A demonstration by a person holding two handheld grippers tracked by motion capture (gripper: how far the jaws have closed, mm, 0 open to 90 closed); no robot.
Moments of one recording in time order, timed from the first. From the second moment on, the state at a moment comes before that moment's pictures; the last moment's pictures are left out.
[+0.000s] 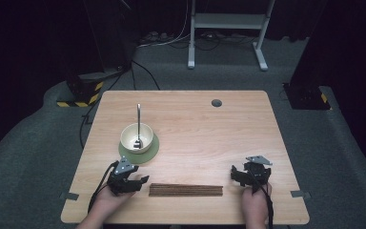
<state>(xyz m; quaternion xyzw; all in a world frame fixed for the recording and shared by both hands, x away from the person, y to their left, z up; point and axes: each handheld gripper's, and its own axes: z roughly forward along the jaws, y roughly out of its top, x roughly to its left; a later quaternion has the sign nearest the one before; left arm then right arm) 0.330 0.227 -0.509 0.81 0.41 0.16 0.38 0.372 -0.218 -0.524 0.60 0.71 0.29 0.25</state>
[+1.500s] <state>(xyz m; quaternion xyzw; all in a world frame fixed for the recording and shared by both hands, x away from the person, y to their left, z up) 0.330 0.195 -0.518 0.83 0.38 0.13 0.38 0.372 -0.216 -0.526 0.59 0.71 0.30 0.26</state>
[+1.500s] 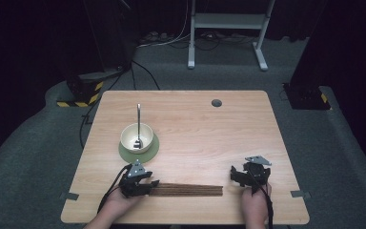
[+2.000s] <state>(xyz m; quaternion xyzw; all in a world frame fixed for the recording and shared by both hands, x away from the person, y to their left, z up) 0.334 0.187 -0.519 0.84 0.36 0.13 0.39 0.371 -0.216 -0.526 0.59 0.71 0.30 0.26</state>
